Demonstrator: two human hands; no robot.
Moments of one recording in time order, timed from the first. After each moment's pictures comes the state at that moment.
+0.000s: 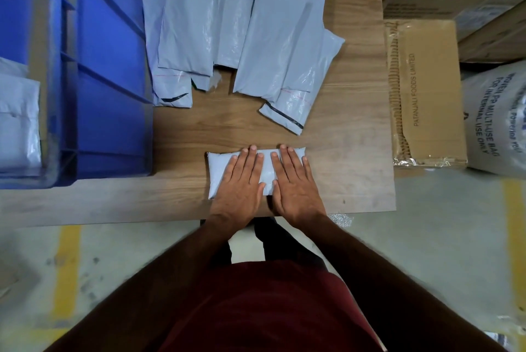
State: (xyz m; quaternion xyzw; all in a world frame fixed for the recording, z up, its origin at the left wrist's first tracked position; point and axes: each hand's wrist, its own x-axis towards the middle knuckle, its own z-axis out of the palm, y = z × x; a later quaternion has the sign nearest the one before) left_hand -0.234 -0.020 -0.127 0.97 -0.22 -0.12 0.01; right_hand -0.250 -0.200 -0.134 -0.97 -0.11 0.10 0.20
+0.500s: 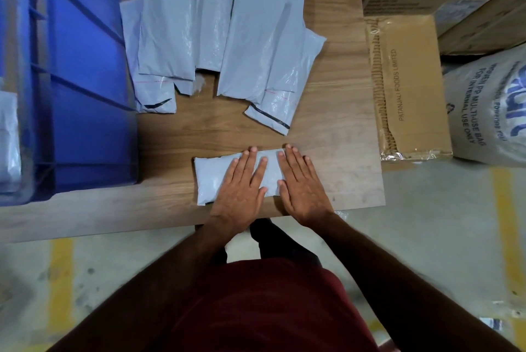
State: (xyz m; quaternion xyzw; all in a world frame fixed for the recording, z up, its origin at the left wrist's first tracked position) left_hand -0.233 -0.042 -0.128 0.96 -0.25 -0.14 0.02; right_hand -0.252 -0.241 -0.137 -0.97 -0.11 0.11 0.21
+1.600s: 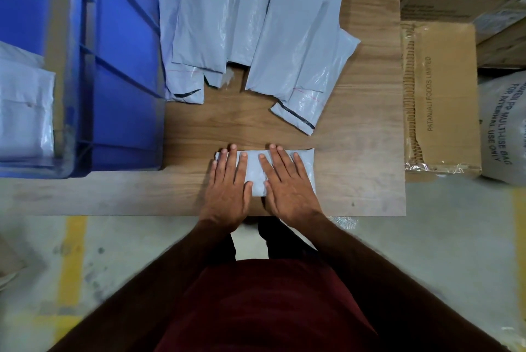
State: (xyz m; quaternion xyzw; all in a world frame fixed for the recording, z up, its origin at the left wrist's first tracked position) left_hand -0.244 0.019 -0.123 0.98 -0.13 -0.10 0.07; right_hand -0.240 -0.172 -0.130 -0.97 -0.19 0.09 0.15
